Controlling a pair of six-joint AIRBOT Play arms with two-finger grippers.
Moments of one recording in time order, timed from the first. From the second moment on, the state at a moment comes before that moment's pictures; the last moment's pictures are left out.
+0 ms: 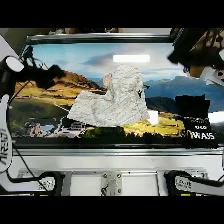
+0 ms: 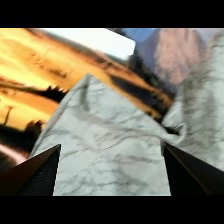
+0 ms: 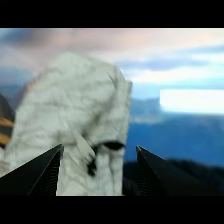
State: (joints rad) left arm 0.11 -1.47 1.49 1.18 -1.14 -1.74; right arm -0.14 -1.39 1.60 -1.09 1.07 1.41
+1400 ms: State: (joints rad) left arm 0.04 -1.02 0.69 1.31 -0.88 -1.86; right arm 0.10 -1.29 0.55 -0.65 0.35 1.65
